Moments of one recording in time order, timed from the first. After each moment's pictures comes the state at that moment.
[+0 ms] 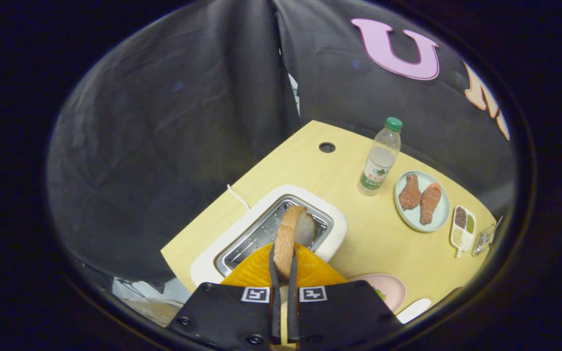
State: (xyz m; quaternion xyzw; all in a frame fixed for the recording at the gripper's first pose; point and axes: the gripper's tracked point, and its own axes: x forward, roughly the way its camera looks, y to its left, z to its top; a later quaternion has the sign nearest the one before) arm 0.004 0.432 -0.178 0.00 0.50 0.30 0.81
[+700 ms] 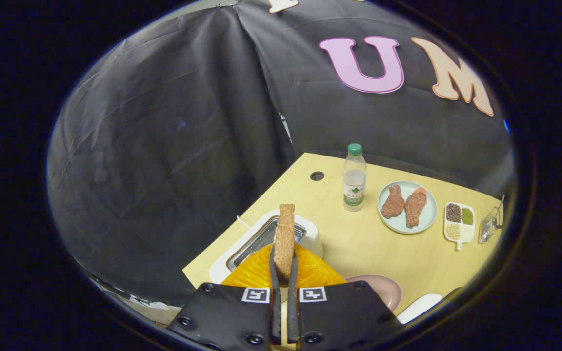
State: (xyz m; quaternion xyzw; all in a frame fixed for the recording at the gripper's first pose) arm 0.013 0.366 -0.118 0.10 0.44 0.28 0.85
